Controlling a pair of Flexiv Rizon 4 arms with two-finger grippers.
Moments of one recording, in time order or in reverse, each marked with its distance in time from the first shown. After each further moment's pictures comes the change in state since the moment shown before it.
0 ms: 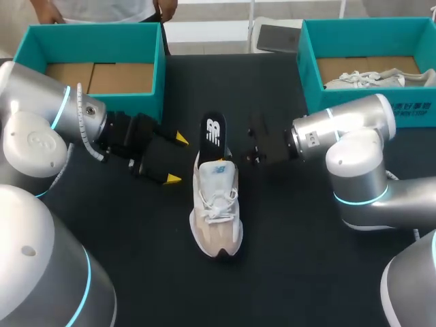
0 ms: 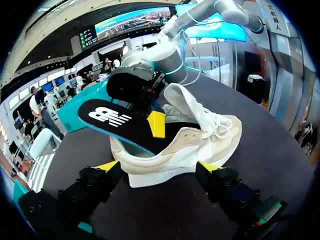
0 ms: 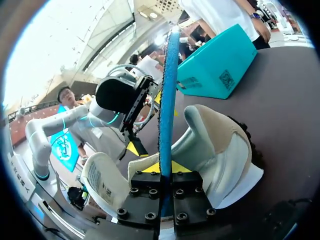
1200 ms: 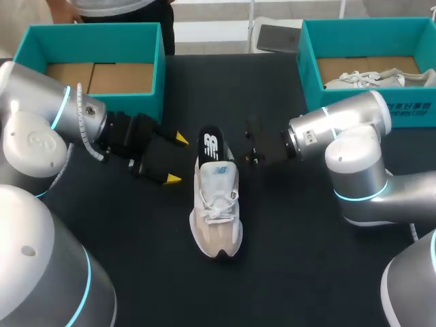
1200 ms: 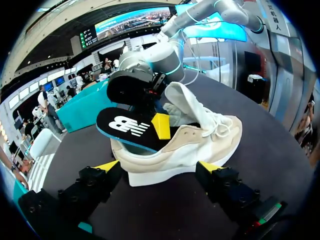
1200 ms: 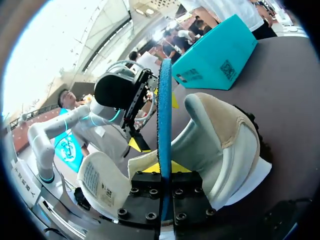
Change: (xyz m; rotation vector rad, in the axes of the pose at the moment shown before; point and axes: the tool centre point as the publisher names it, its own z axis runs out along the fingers) left arm 0.000 0.000 0.000 0.000 0.000 0.000; right arm 0.005 -0.009 0.004 0.046 0.035 0.052
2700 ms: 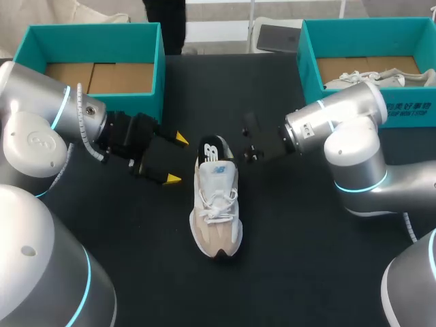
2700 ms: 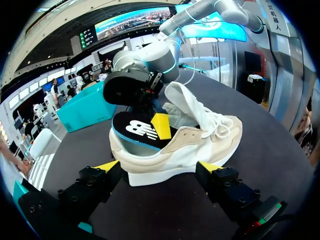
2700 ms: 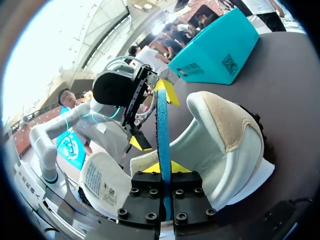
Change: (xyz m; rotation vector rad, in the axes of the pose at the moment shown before) left arm 0.000 0.000 0.000 0.000 0.000 0.000; right arm 0.001 0.001 0.000 0.063 0.015 0.023
